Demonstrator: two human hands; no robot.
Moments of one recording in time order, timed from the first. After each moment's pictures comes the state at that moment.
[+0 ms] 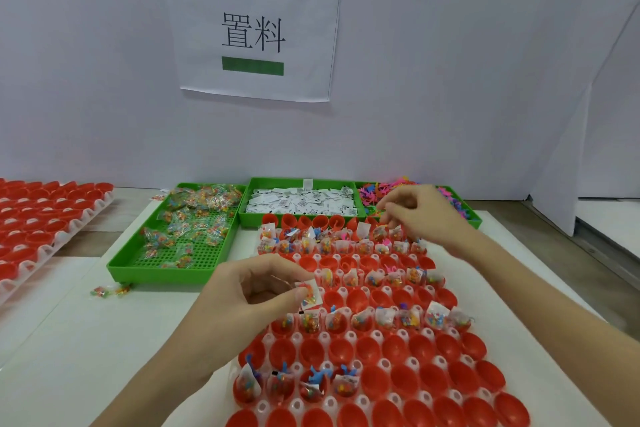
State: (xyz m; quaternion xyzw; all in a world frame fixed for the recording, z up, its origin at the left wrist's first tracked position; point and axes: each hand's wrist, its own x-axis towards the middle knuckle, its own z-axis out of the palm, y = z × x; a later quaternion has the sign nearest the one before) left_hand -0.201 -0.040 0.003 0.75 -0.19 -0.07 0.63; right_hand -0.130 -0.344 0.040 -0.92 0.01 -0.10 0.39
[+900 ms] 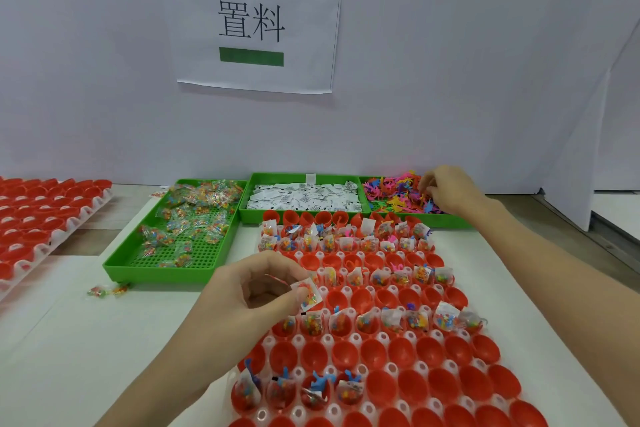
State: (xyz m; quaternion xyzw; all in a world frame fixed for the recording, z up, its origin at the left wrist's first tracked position) left_hand -0.198 -0.042 -0.003 0.75 -0.17 -0.07 0.64; right_hand -0.036 -0.435 0.016 -0.98 0.07 -0.13 0.10
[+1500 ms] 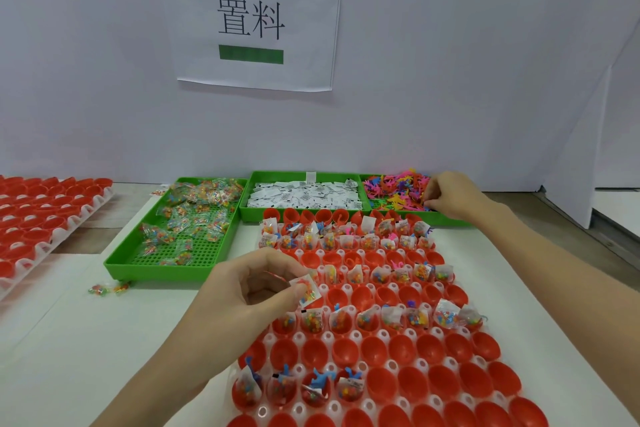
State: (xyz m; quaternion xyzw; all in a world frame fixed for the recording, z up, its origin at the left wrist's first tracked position) left_hand -0.199 -0.041 -0.002 0.75 -0.18 -0.06 0.63; right_hand -0.044 -0.438 0.008 -0.99 0.06 -0.10 0.08
